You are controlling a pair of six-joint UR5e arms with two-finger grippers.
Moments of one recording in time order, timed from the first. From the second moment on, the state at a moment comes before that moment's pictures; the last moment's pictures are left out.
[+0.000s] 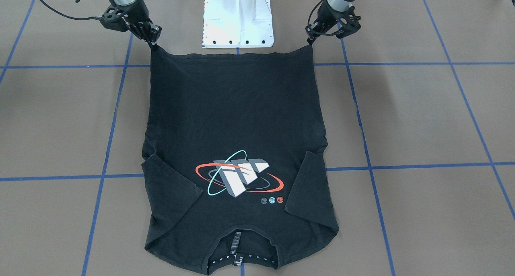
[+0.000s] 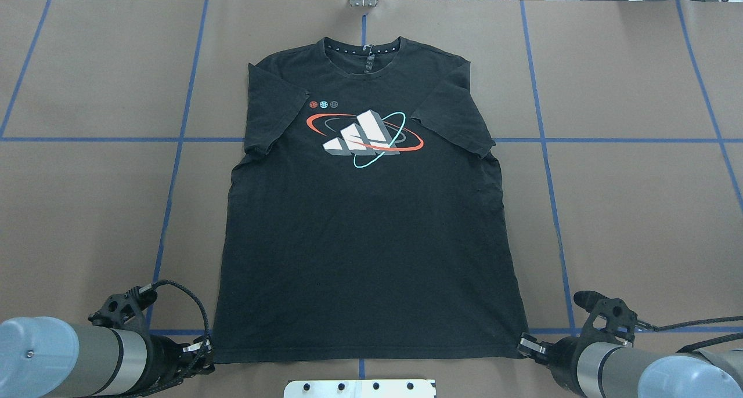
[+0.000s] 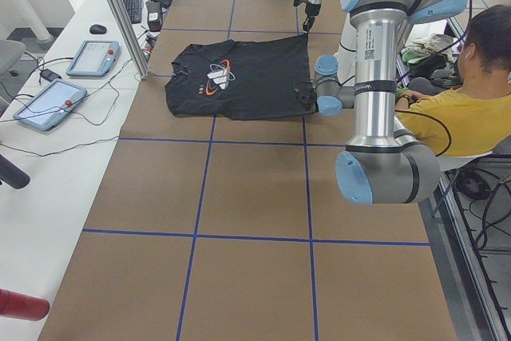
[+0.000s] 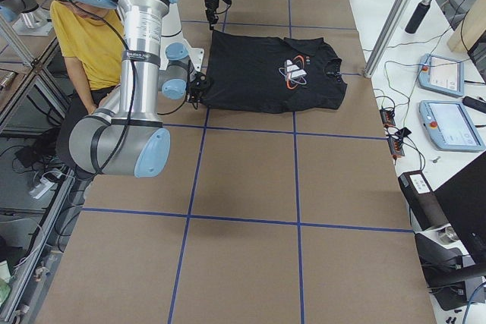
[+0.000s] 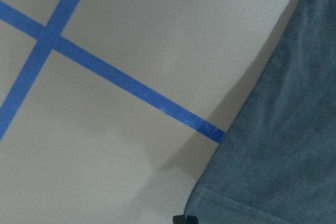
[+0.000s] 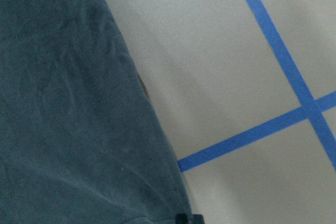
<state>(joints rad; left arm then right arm) -0.14 -1.49 -2.17 -2.12 -1.75 -2.05 0.01 -1.78 2.24 -1.09 1.43 2.01</state>
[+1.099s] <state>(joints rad) -0.54 -1.64 -2.23 -2.12 -1.91 -1.97 0.34 -1.70 2.42 -1.31 1.70 1.93</state>
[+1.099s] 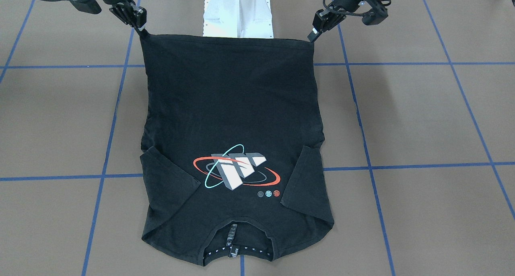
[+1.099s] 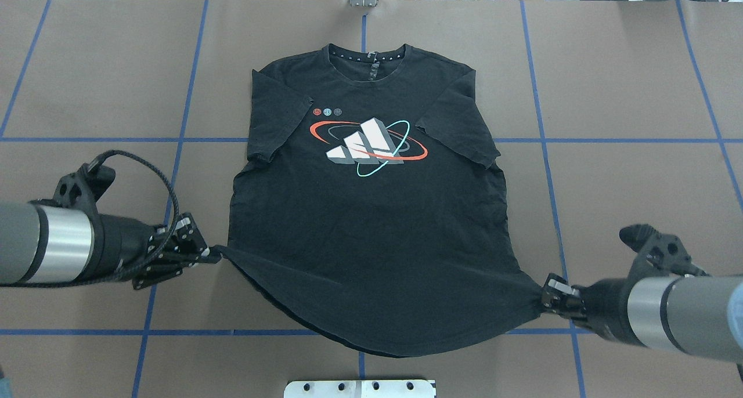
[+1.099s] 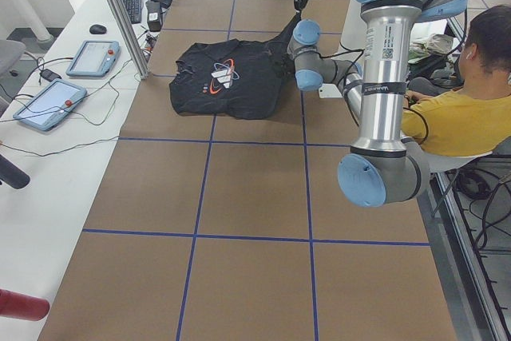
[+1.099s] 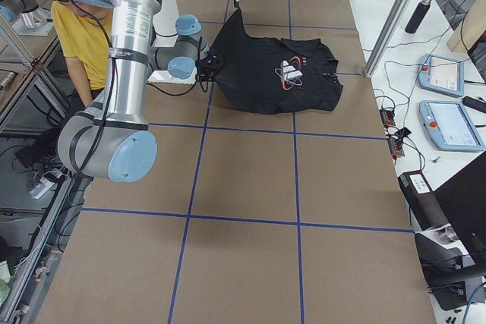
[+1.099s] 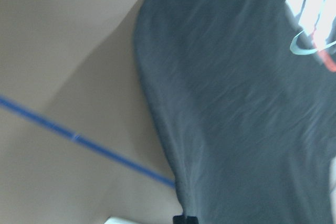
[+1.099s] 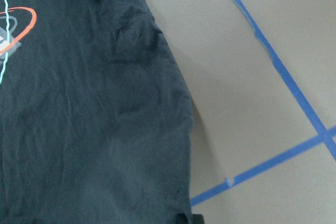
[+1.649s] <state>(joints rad) -0.76 -1.85 -1.92 -2.12 -1.94 -1.76 0.67 -1.23 2.13 -1.71 1.88 1.69</state>
